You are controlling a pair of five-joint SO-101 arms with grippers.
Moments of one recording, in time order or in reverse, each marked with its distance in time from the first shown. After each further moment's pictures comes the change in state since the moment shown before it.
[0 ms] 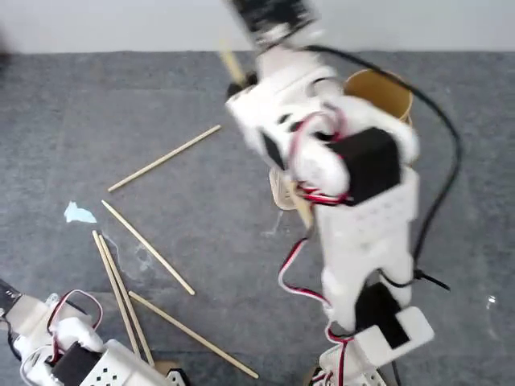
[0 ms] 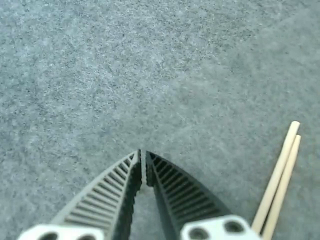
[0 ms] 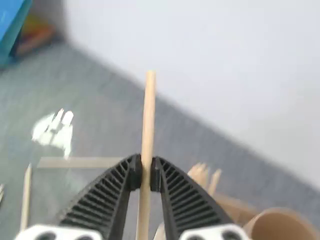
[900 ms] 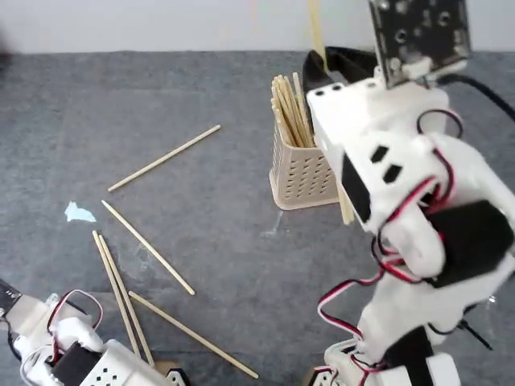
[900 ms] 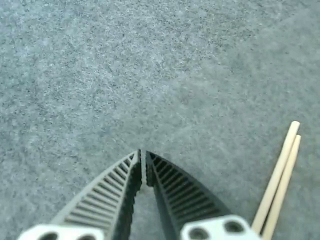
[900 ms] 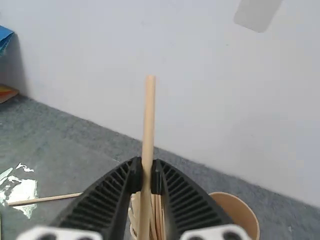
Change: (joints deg) left arm 0.0 0.0 0.0 0.0 0.0; right arm 7.8 -13.6 0.4 4.0 -0.5
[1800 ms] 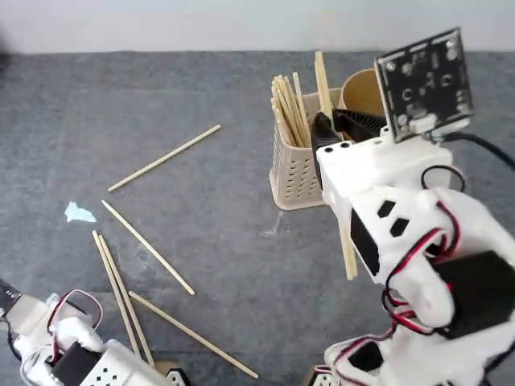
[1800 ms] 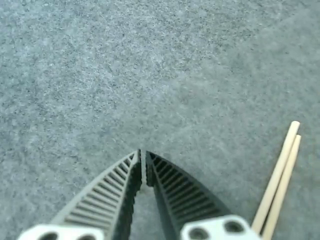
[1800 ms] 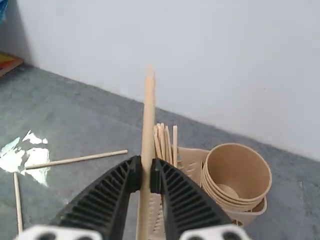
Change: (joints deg) left arm 0.0 0.0 0.0 0.0 0.0; right arm 0.1 -22.9 36.1 -7.7 -3.4
